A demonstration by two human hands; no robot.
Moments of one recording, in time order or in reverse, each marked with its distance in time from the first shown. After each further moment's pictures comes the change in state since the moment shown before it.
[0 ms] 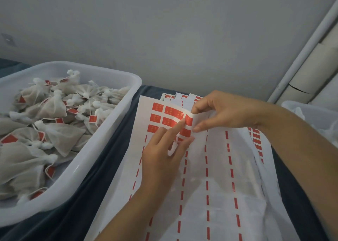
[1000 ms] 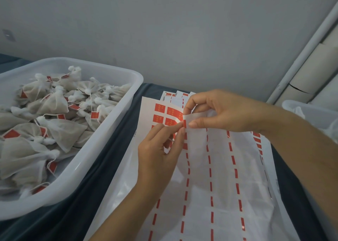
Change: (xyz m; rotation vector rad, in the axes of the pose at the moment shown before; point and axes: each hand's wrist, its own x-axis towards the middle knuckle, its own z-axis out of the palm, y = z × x) left_hand 0.003 0.003 -0.013 -0.144 0.047 -0.029; right_hand -0.009 -0.021 0.013 -0.026 0.066 -0.091
